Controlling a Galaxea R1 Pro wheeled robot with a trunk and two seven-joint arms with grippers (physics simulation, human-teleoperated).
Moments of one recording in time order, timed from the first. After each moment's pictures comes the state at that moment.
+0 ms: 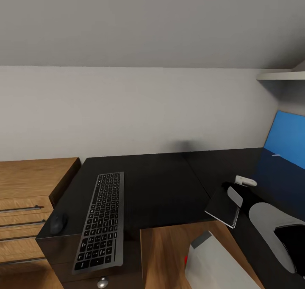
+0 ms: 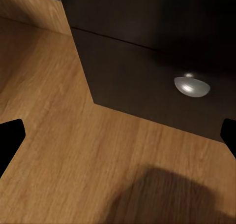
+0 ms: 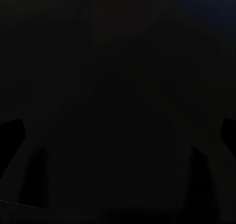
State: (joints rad) left arm 0.12 0.18 -0.32 -0.97 0.63 -0.12 0.42; right arm -1.03 -0.22 0.25 -0.20 -0.54 0.17 -0.36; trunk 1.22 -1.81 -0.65
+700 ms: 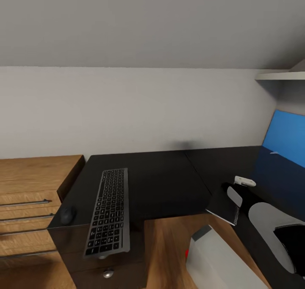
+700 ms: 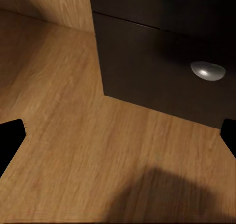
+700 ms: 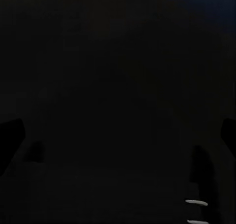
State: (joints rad) left arm 0.12 0.18 -0.32 -0.97 0.62 -0.12 0.42; right arm -1.03 -0.22 0.25 -0.21 -0.54 0.19 -0.36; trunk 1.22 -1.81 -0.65
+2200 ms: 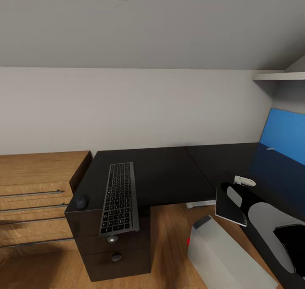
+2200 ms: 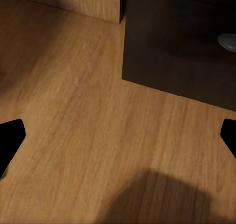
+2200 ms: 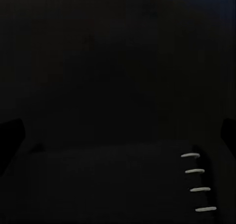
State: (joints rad) left arm 0.12 0.18 -0.32 -0.97 0.62 -0.12 0.42; right arm -1.03 -0.22 0.25 -0.21 -0.54 0.19 -0.36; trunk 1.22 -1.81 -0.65
